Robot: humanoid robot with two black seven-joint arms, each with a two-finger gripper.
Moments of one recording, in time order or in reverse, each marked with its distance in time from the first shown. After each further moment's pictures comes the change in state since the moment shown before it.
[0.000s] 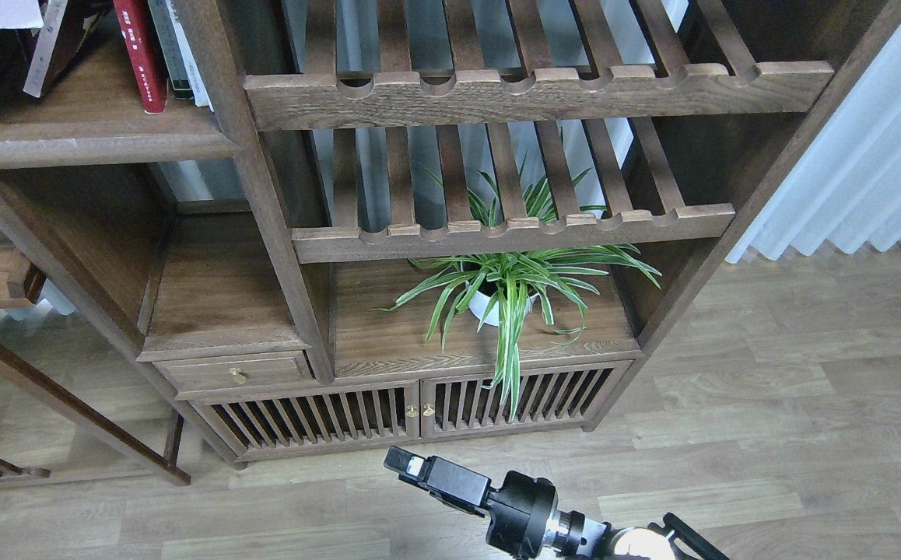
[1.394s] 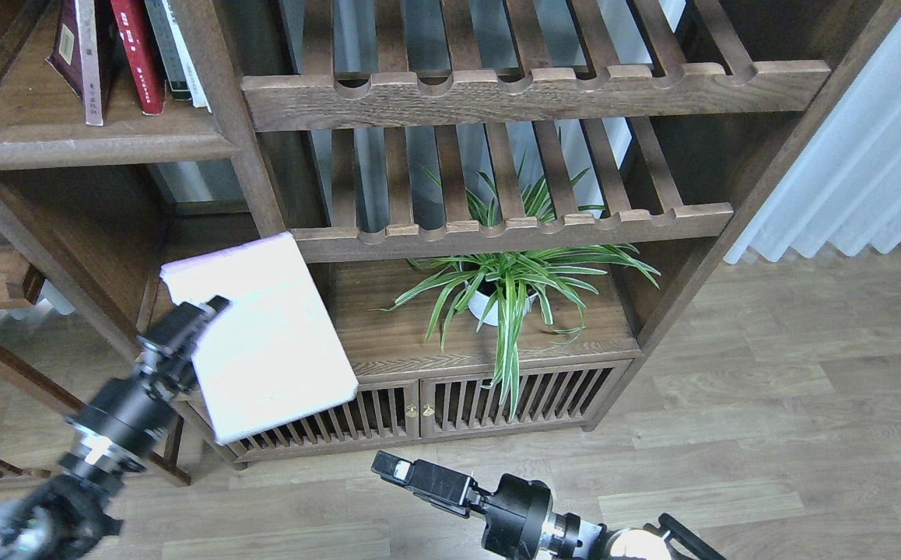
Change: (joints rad) left arm 0.879 -0.244 0.108 -0.317 -0.749 0.000 -0.239; right arm 0.001 0.000 -0.022 -0.006 0.003 0.000 0.000
